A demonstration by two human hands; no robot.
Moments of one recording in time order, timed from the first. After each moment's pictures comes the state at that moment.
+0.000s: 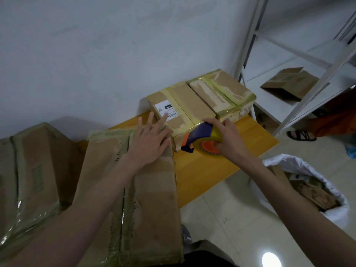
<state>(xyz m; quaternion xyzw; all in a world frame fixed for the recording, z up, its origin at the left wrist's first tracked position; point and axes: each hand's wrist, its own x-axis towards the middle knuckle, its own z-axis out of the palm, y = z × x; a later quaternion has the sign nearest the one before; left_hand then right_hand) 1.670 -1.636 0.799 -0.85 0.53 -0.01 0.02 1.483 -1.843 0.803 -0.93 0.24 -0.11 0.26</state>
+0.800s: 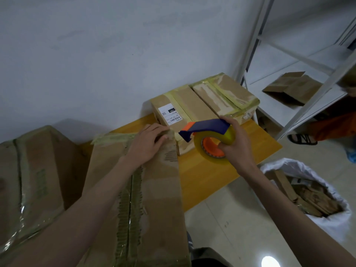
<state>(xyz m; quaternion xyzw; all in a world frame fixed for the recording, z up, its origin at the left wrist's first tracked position) 1.703 -1.627 0.792 -0.84 0.50 0.04 -0.21 1.479 -1.820 0.813 -0.79 0.30 -0.25 0.47</state>
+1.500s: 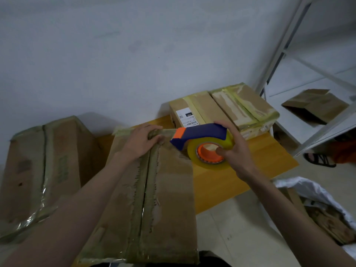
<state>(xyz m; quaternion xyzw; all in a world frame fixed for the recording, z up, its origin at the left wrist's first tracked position) 1.749 -1.571 0.796 -0.88 0.40 0.06 -0.24 1.511 -1.794 0.827 -0.77 0.16 -0.22 0.58</state>
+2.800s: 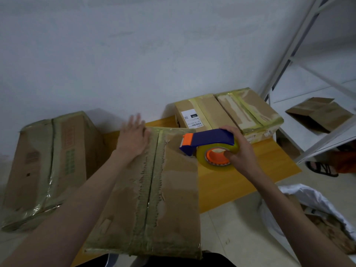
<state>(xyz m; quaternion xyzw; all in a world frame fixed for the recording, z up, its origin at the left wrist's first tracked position) 1.749 -1.543 0.802 -0.96 0.27 0.04 -0.07 1.512 -1.808 0.812 -0.85 0.14 -0.20 0.46</state>
